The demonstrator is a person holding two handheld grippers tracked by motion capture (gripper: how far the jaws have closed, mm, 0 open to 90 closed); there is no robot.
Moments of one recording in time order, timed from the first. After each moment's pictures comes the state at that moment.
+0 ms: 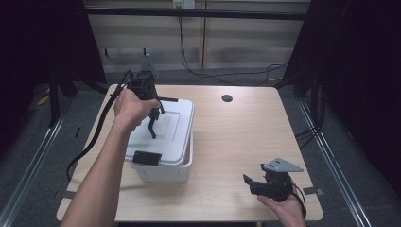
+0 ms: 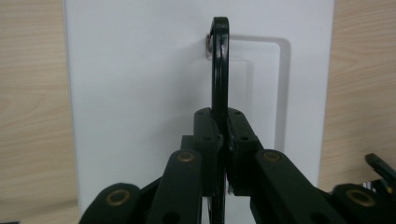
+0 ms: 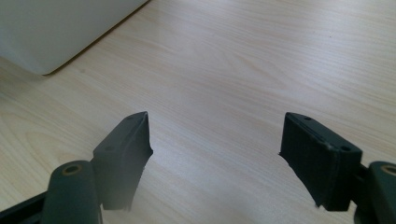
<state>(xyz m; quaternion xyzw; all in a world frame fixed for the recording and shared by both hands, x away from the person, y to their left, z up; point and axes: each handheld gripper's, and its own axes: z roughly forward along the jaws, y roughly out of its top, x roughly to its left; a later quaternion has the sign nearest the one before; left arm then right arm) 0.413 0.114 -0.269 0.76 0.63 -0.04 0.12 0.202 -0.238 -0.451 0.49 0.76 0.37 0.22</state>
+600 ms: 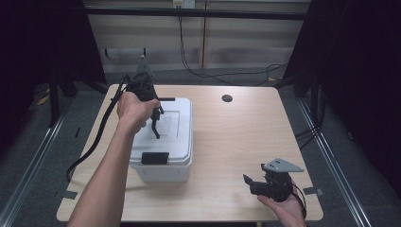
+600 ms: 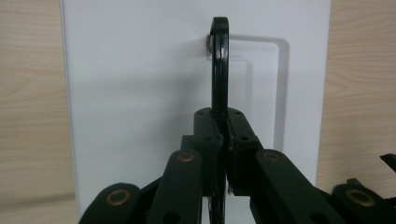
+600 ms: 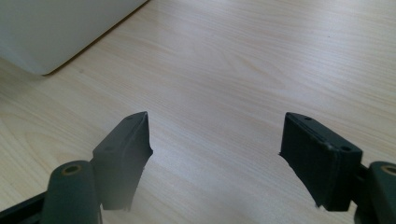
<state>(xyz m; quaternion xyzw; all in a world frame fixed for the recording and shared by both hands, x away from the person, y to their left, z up) 0.414 0.119 -0.277 0.71 0.69 -0.04 0.13 0.202 -0.238 -0.451 0.49 0.76 0.37 0.22</state>
